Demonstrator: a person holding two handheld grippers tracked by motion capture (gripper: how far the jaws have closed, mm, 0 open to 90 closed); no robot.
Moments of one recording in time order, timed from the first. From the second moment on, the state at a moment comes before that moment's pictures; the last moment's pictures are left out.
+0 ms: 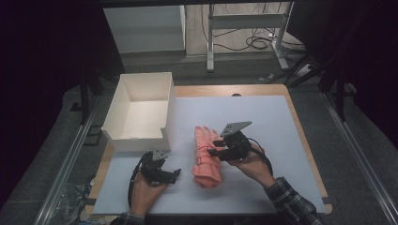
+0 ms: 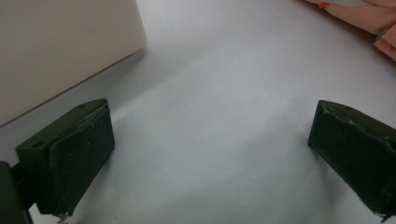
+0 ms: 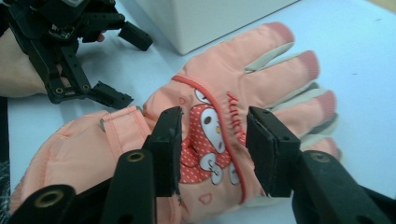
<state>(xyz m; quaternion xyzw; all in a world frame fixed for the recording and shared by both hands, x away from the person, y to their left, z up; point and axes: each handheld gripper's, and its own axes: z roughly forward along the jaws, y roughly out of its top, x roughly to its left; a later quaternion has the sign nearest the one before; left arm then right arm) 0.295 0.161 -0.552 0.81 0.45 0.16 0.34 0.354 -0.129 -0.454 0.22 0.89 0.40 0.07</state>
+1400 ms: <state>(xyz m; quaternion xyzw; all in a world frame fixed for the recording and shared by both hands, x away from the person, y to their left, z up) 0.295 0.161 -0.552 0.81 0.45 0.16 0.34 0.293 -0.187 -0.523 0.24 0.87 0.42 0.02</state>
